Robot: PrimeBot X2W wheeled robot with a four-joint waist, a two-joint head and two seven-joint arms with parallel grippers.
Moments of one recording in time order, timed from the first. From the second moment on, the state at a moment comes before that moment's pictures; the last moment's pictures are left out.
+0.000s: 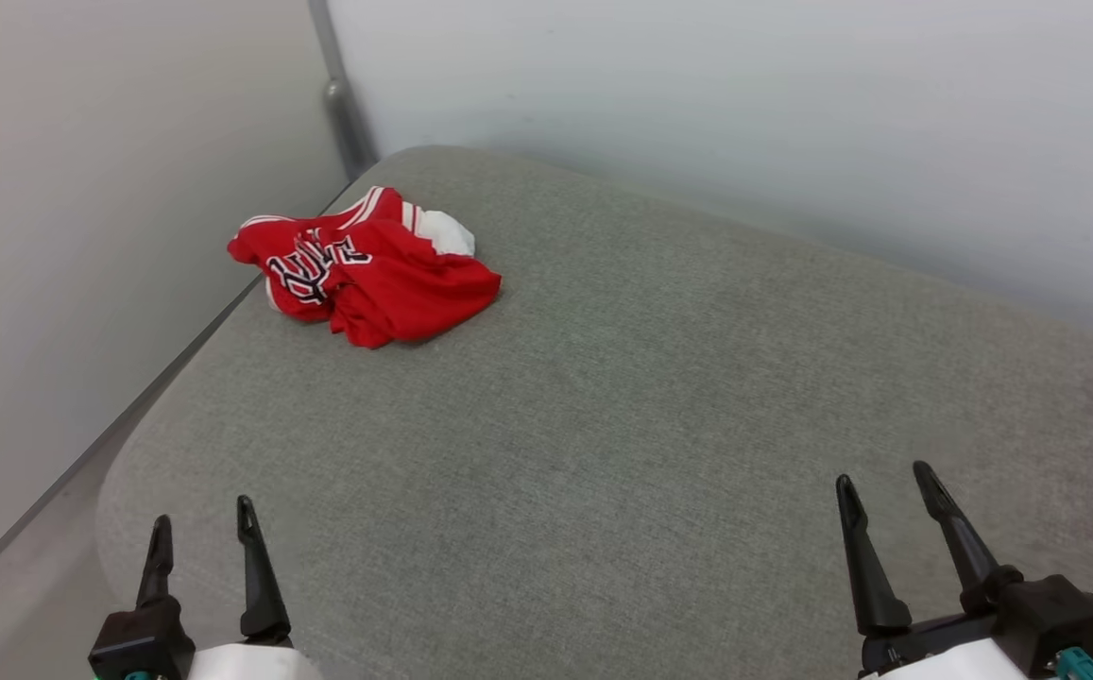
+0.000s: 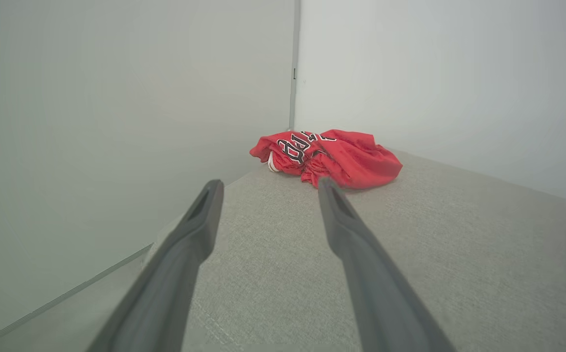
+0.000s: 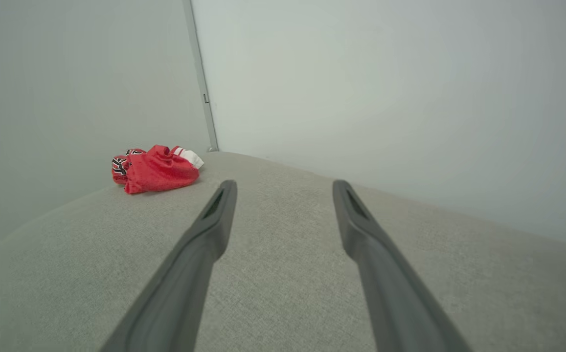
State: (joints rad) left arm 0.11 0.05 0.04 0.00 -0.14 0.14 -0.26; right arm 0.10 -0.05 0.05 0.00 0.08 0.13 -0.26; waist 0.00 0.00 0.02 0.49
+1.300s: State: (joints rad) left arm -0.92 0.44 0.32 0.52 -0.38 -0.11 -0.20; right arm -0.12 -0.05 -0.03 -0.23 -0.17 0.13 -0.26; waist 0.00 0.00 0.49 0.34
